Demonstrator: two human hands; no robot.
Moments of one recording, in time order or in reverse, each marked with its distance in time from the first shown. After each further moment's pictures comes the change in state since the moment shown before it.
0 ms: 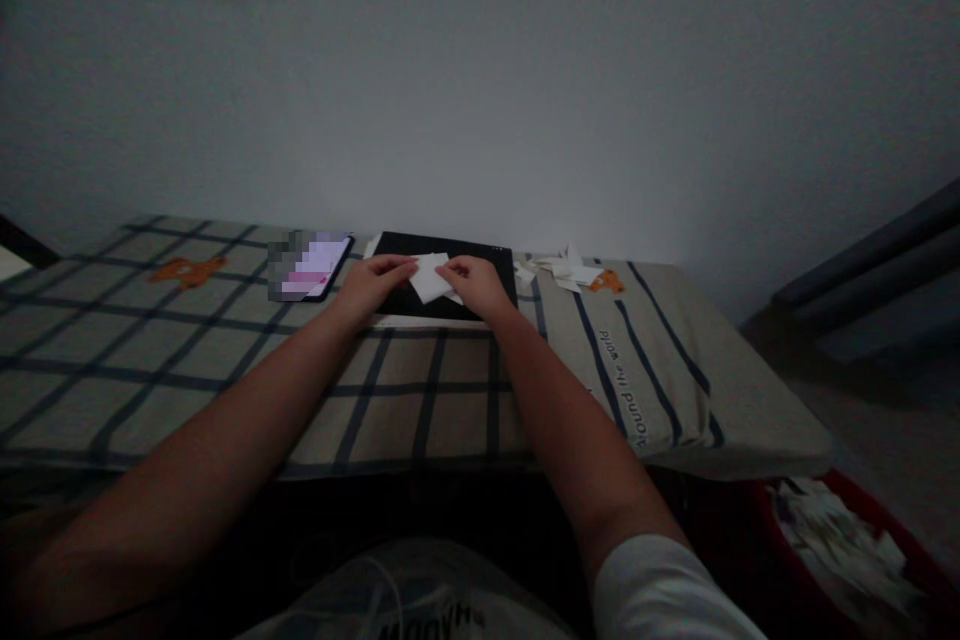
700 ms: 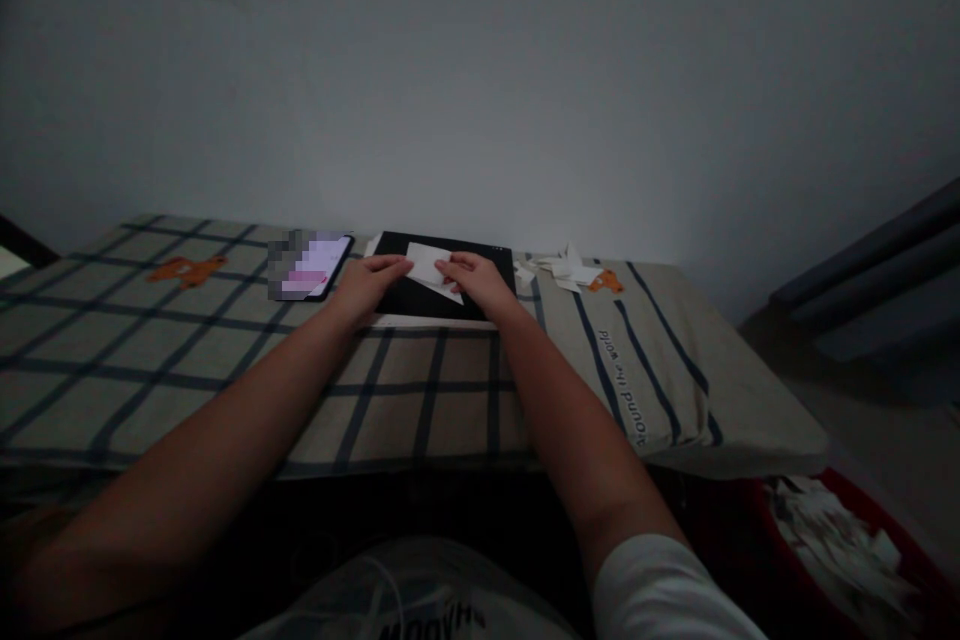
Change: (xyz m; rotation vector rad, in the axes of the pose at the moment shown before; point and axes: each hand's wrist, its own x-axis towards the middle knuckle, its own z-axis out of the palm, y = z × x) left_hand 0.002 -0.006 -0.002 -0.061 0.117 -0.049; right_hand 0.004 0.002 0.001 0.402 -0.051 0.202
